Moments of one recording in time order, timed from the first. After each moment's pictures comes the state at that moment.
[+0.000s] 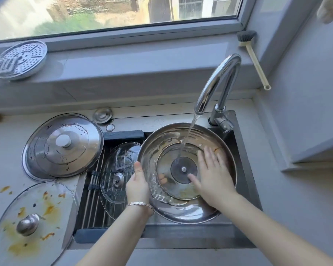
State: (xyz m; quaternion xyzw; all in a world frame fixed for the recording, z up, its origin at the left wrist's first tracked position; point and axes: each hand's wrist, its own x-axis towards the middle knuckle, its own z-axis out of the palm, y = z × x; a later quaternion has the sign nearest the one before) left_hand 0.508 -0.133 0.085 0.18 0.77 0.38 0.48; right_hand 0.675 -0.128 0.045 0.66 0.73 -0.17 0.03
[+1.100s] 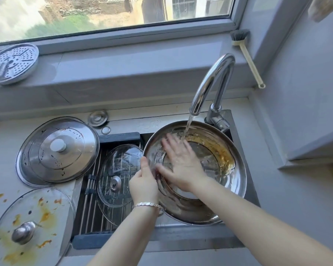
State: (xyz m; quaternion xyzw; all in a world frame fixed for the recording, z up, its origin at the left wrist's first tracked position) left_hand 0.528 -0.127 0.096 0.23 0.81 0.38 0.39; right_hand 0.629 -0.087 0.044 0.57 0.79 -0.22 -0.04
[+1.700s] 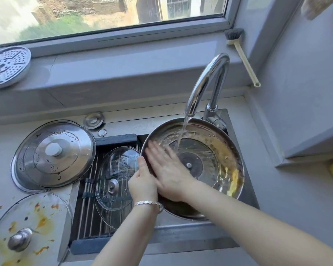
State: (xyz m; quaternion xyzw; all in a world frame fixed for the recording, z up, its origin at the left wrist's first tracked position) left_hand 0.533 -0.117 0.095 0.20 0.79 0.41 0.42; right_hand 0.605 -0.096 0.051 0.48 0.84 -0.23 -0.04
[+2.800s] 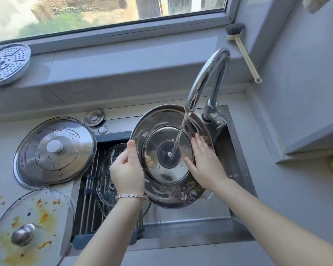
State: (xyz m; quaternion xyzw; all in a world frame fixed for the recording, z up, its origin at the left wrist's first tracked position) left_hand 0.508 -0.111 0.108 0.37 0.76 0.46 0.29; right_hand 0.679 -0.099 0.024 0.65 0.71 -0.26 -0.07
